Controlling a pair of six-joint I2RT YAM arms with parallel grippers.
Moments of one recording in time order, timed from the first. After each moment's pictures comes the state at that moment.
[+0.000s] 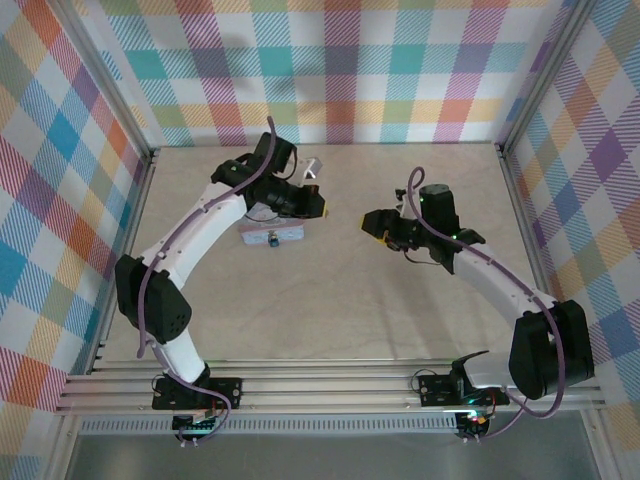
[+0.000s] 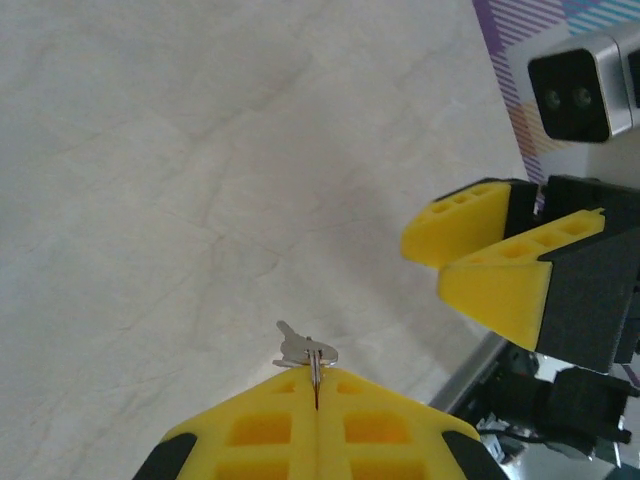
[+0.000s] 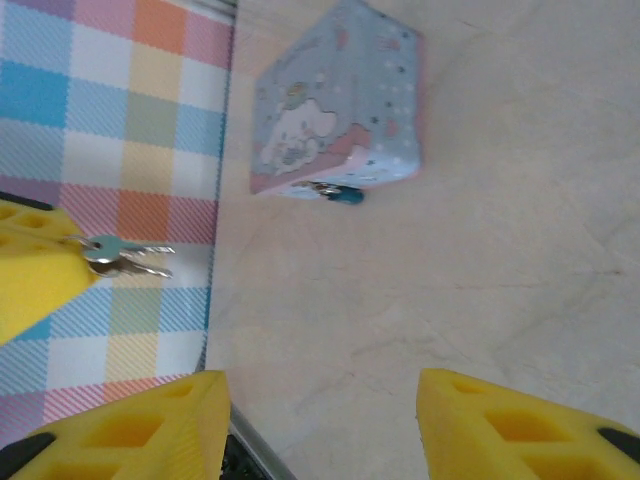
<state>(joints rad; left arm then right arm) -0.51 1.74 1.73 -0.93 0.51 -0.32 0.34 1.33 0.89 -0.16 -0.67 0.77</state>
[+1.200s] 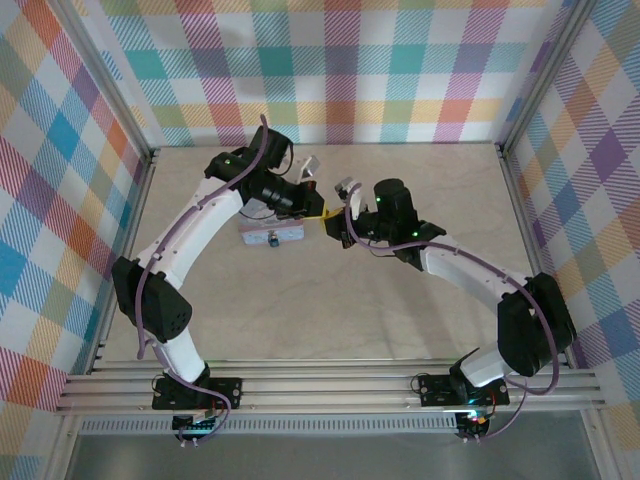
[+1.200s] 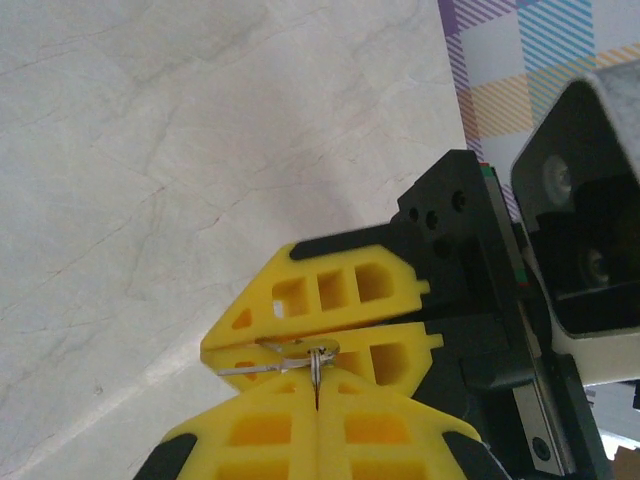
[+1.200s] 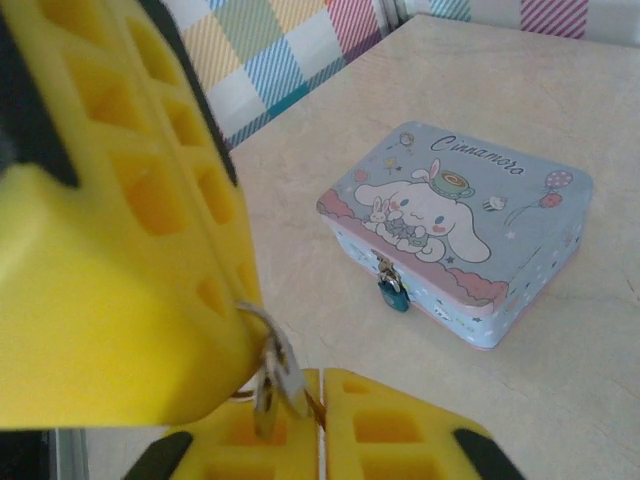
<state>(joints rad) -0.49 1.74 1.82 -1.06 0.61 -0.40 0.60 1.47 1.02 0.03 -0.55 0.15</state>
